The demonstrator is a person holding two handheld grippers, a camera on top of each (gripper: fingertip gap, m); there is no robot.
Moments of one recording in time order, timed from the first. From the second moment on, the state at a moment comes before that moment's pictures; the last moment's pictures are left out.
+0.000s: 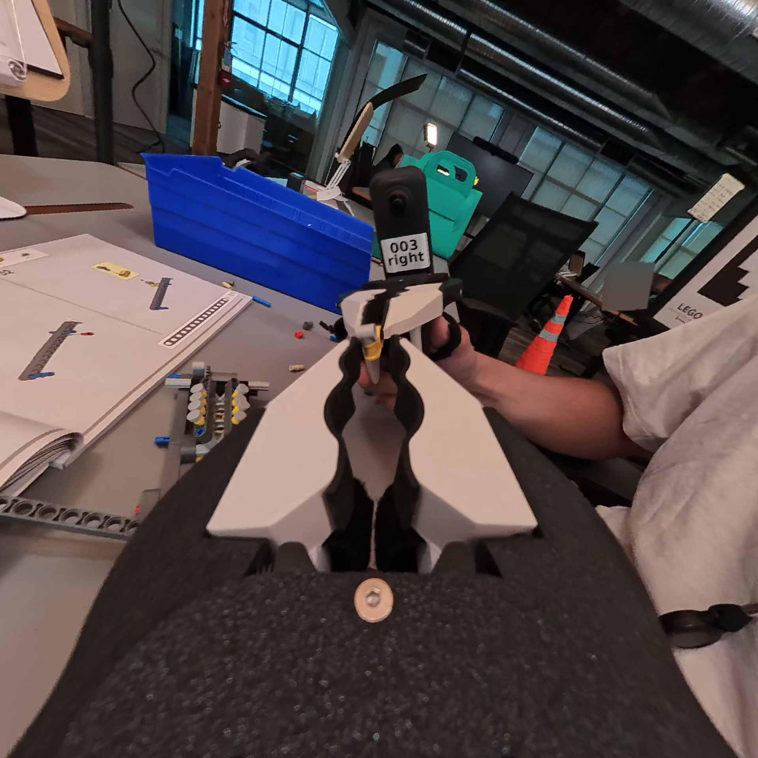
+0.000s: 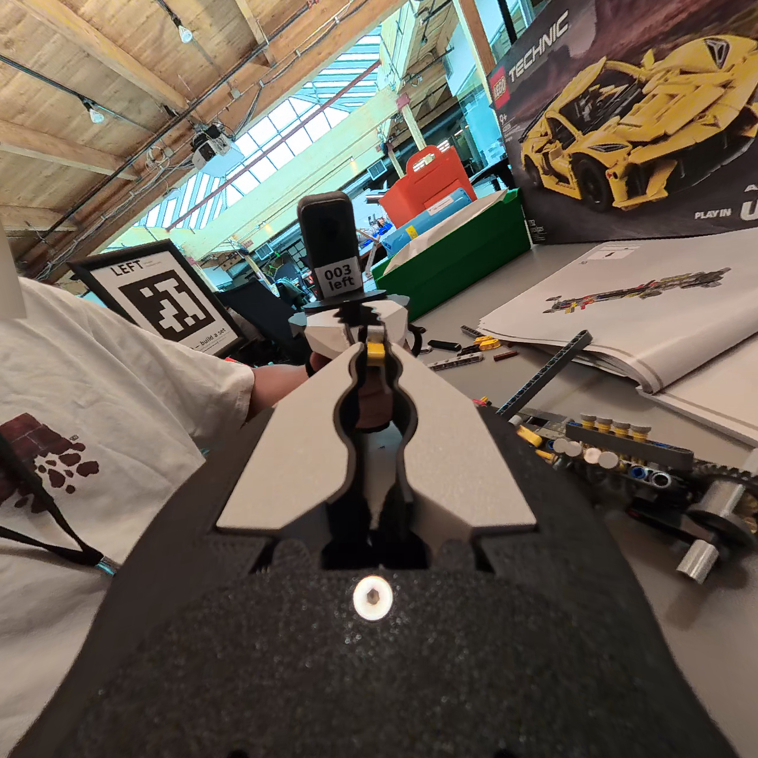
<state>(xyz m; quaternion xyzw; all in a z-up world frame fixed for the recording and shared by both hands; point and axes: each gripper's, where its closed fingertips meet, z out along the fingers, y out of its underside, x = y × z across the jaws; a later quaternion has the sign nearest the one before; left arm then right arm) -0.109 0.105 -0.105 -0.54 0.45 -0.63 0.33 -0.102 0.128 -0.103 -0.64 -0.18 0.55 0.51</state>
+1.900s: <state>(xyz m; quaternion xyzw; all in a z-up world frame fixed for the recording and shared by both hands) -0.063 0.107 -0.230 -0.63 0.70 -0.28 0.18 -0.064 0.099 -0.235 -0.75 -0.54 0.21 0.31</state>
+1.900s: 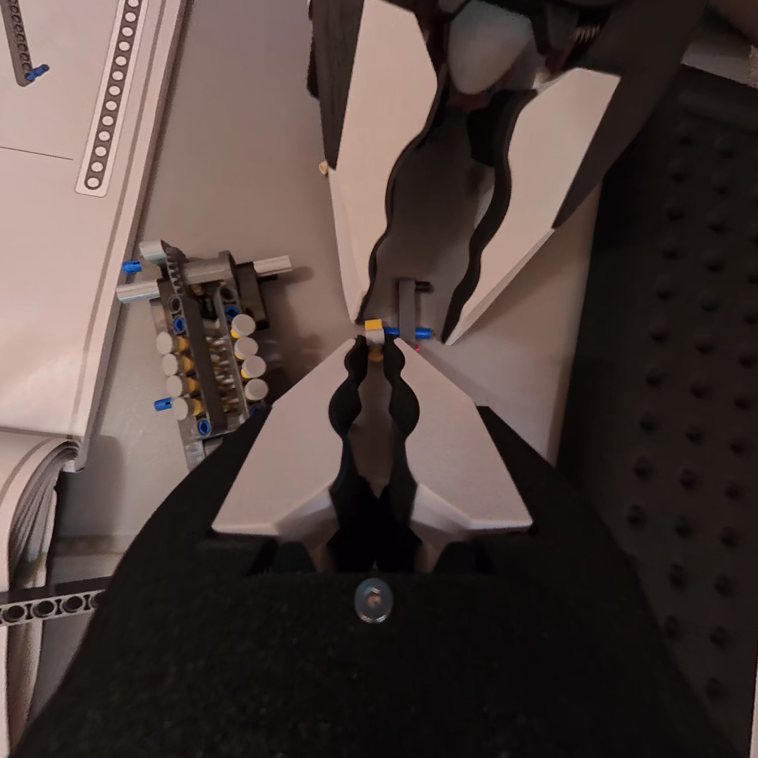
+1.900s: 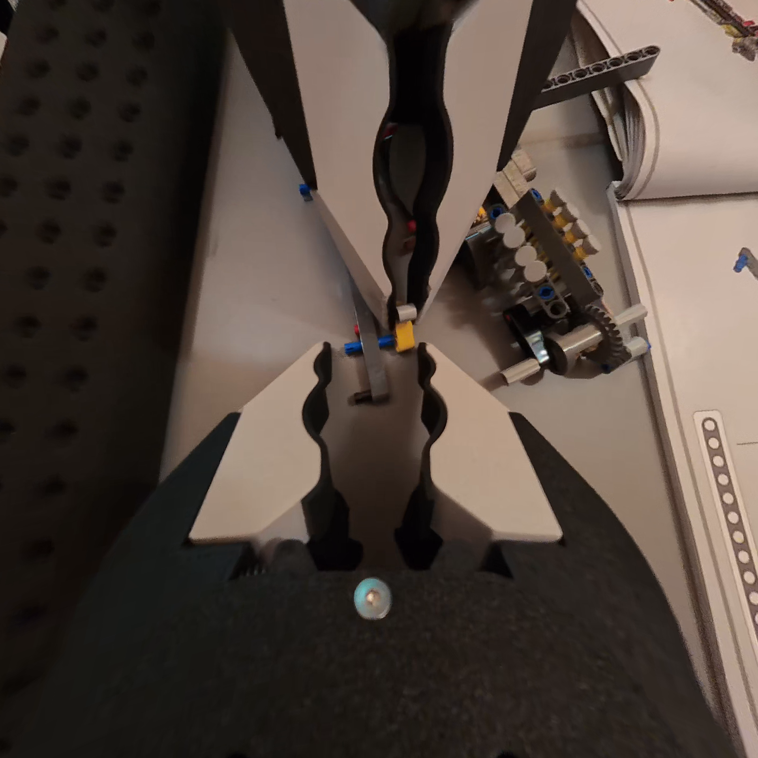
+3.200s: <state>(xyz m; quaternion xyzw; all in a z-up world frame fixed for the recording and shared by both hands) -0.067 0.099 -0.231 -0.53 0.79 -0.25 0.15 -0.068 0.095 -0.236 -0.73 -0.56 0.25 0.30</state>
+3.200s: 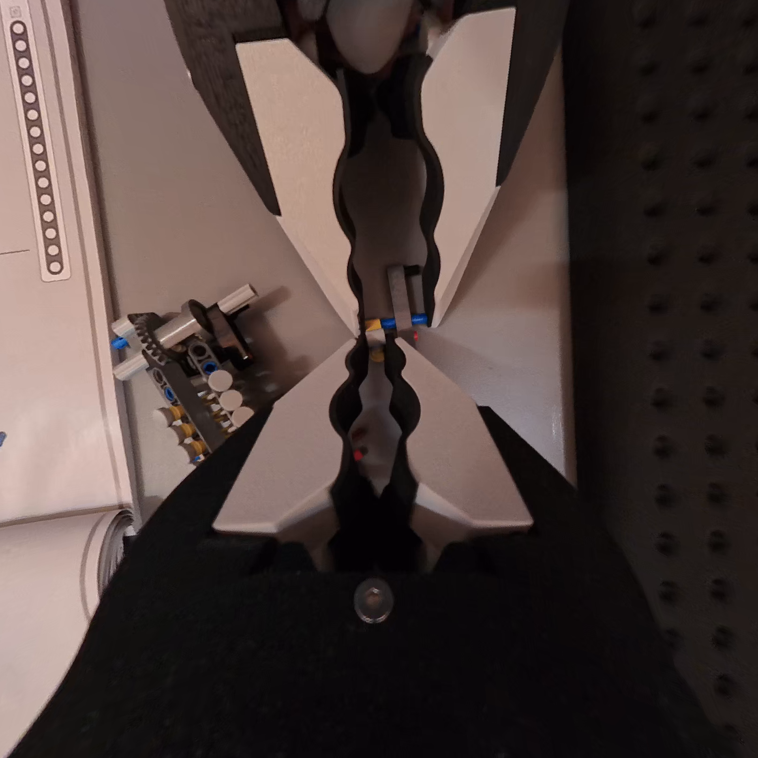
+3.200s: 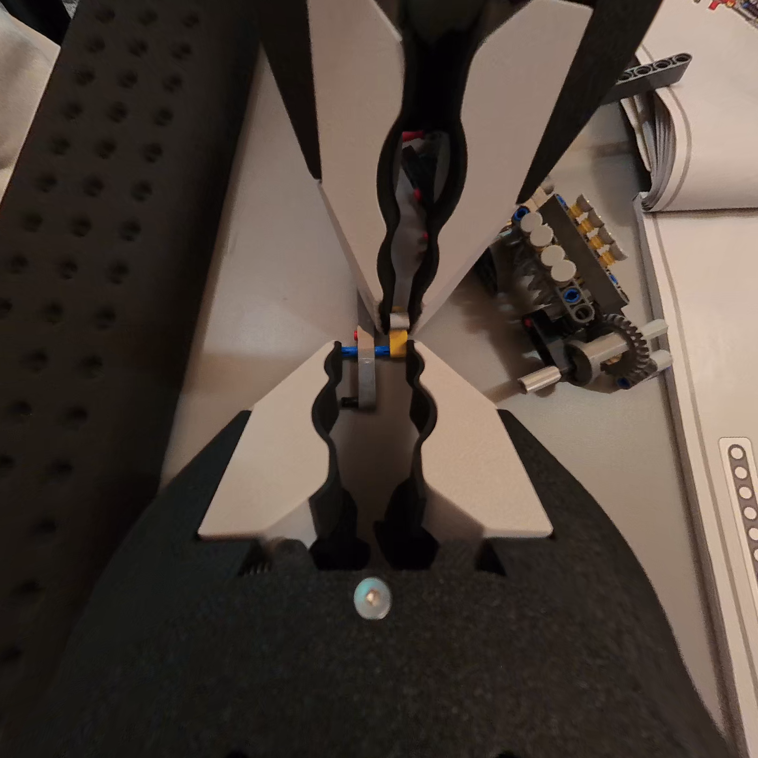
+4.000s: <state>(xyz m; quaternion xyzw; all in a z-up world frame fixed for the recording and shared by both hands) -0.067 0.101 -0.230 -0.50 0.82 -0.25 0.14 -0.068 0.094 -0.235 -0.74 -0.56 0.24 0.30</state>
